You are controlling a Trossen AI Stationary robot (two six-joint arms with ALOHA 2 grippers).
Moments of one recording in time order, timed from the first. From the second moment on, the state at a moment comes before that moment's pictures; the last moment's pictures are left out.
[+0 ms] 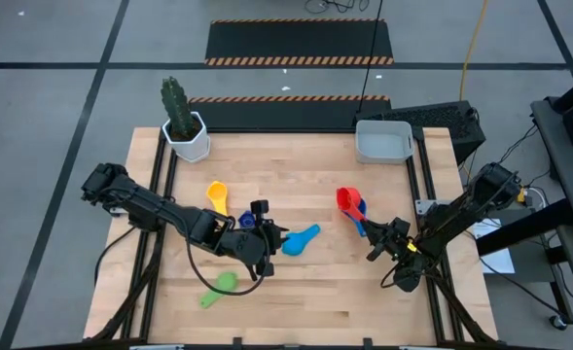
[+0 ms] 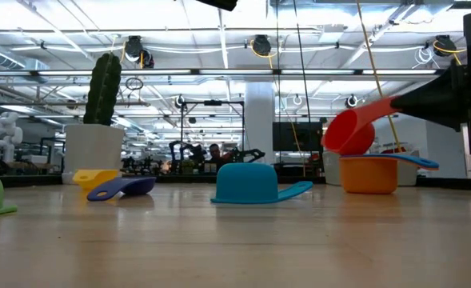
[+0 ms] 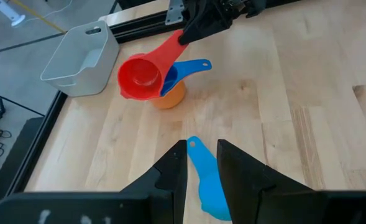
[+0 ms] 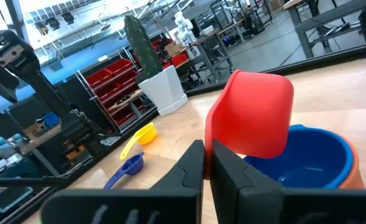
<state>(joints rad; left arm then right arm) -0.40 1.61 1.34 -0.44 -0.55 -0.07 0.87 1.46 0.22 0.42 1.57 1.38</state>
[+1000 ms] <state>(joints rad) -0.40 1.61 1.34 -0.44 -0.55 -0.08 0.87 1.46 0.21 0.44 1.56 1.40</state>
